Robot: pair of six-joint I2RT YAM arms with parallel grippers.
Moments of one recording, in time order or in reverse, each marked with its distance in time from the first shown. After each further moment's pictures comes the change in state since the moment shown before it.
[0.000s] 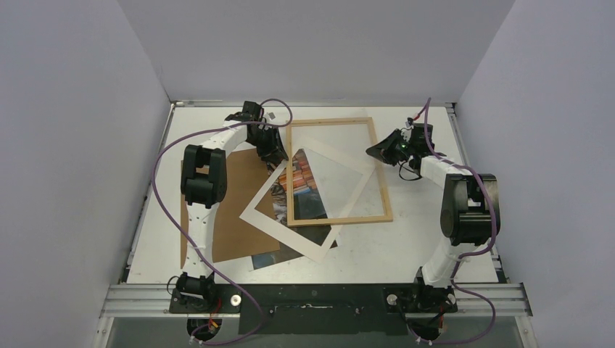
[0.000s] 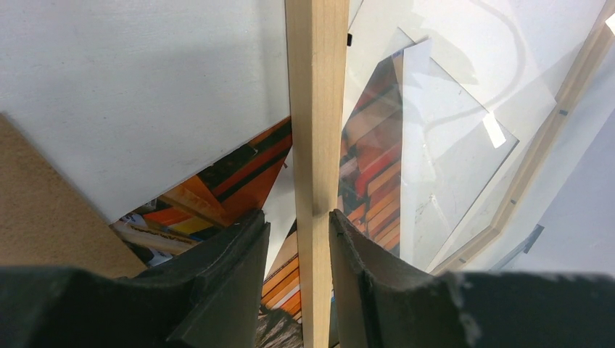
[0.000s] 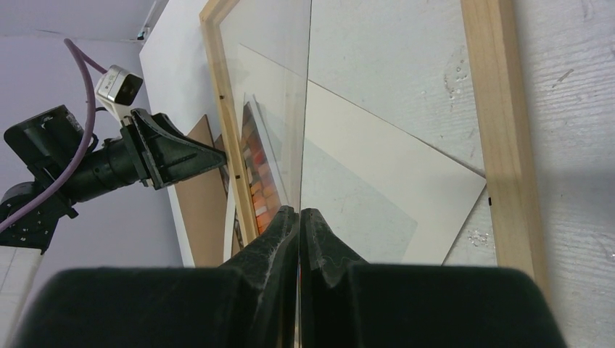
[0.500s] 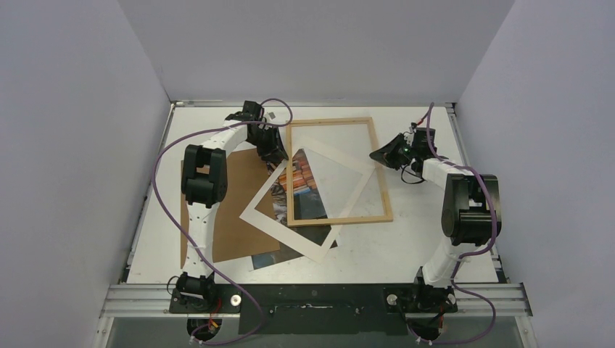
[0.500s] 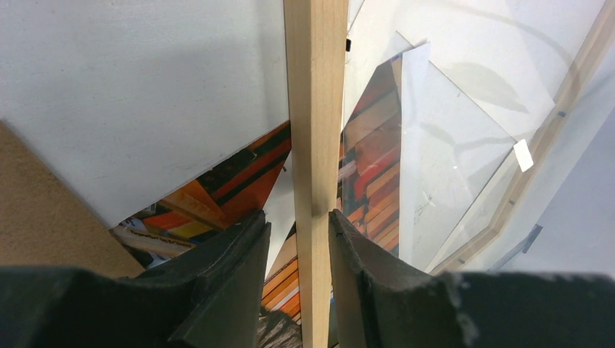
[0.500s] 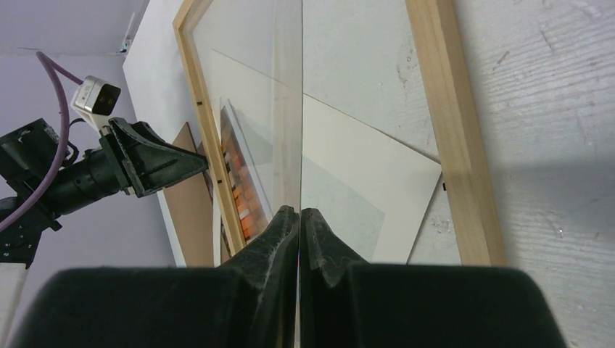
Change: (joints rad) left arm 0.000 0.010 0.015 -0.008 0.002 0.000; right arm -0.026 0.000 -0.034 -0.004 0.021 -0.002
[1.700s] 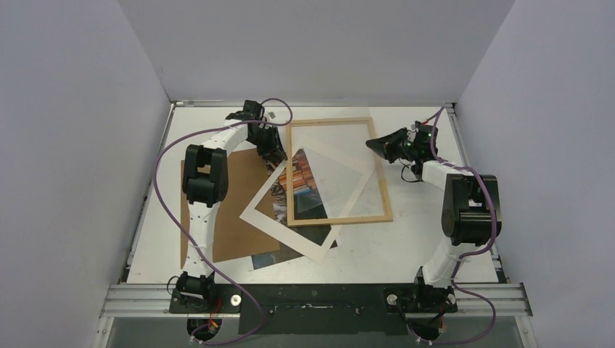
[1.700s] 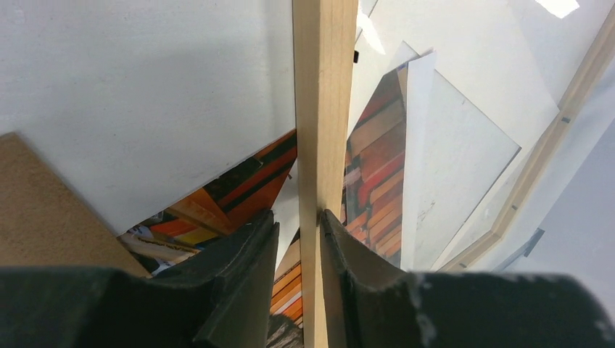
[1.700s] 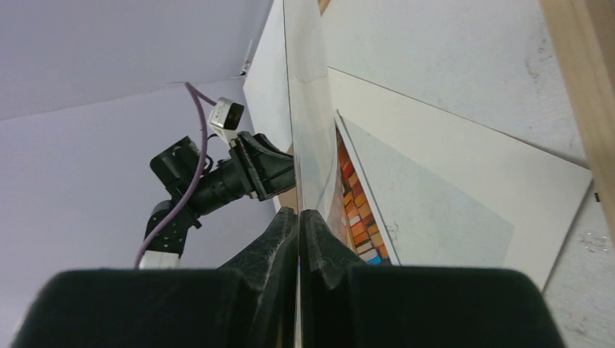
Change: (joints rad) left arm 0.000 0.015 0.025 -0.018 -0.011 0.000; right arm -0.007 0.000 -0.035 0.211 -0.088 0.363
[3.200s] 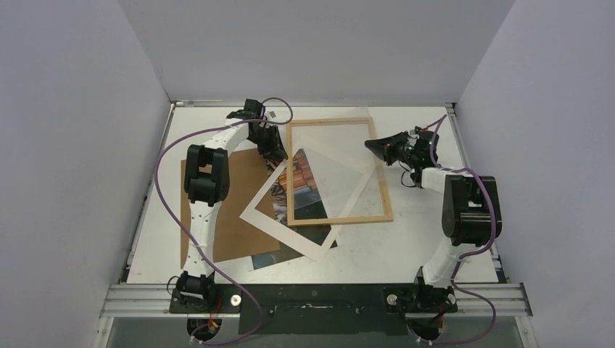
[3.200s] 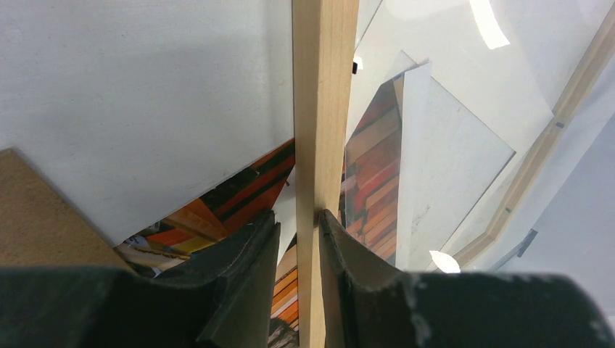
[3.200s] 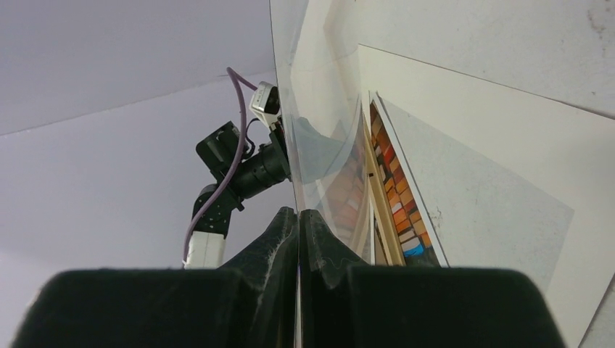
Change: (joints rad) left arm -0.002 0.037 0.061 -0.032 0.005 -0.012; right arm 0.000 -0.004 -0.084 0.220 -0.069 0.208
